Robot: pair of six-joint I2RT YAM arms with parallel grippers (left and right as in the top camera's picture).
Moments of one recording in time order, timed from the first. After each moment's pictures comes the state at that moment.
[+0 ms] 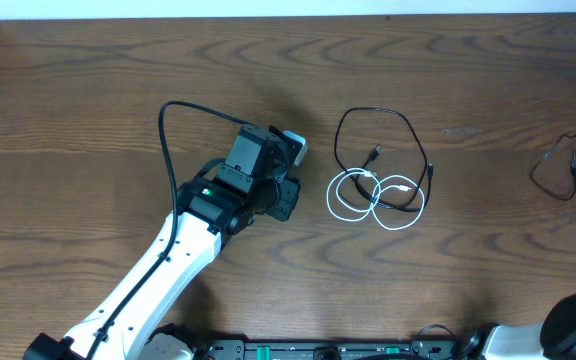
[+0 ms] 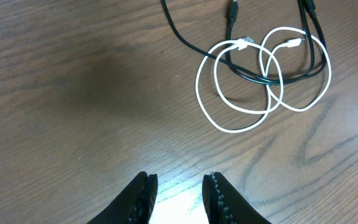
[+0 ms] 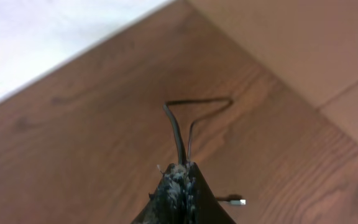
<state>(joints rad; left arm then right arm) -0.51 1.33 0.98 -0.62 0.17 -0.06 -0.53 1.60 1.48 -0.53 0.10 0.12</state>
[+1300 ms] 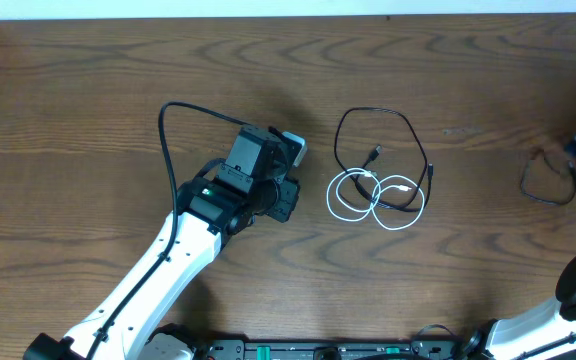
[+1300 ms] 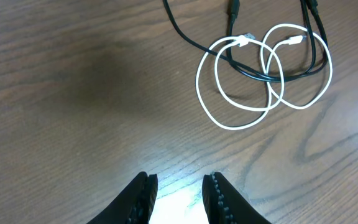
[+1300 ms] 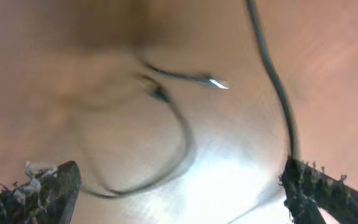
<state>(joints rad) -0.51 1.33 0.98 -0.64 0.17 -0.07 -0.53 1.81 1.48 -0.93 0.26 0.32</state>
